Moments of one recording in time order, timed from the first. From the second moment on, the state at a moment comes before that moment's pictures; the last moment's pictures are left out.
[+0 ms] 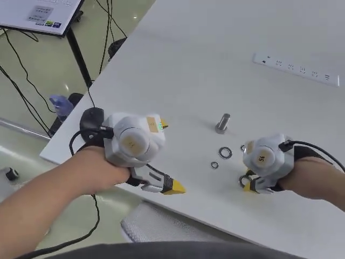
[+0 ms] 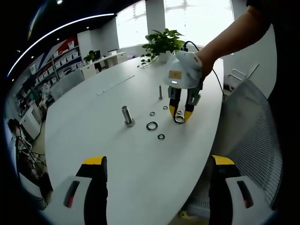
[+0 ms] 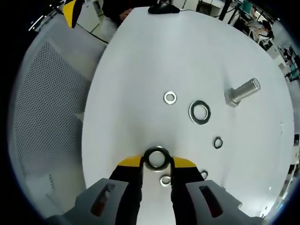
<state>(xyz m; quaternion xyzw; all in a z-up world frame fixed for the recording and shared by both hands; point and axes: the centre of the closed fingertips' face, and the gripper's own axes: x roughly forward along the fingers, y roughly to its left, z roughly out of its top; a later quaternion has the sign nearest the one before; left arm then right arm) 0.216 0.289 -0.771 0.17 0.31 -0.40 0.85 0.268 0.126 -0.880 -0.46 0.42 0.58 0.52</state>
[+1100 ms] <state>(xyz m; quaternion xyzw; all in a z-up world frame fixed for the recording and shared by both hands) 0.210 0.289 -0.770 0.16 0.31 -0.40 0.85 0.288 0.128 -0.823 -0.45 0.44 0.58 0.53</state>
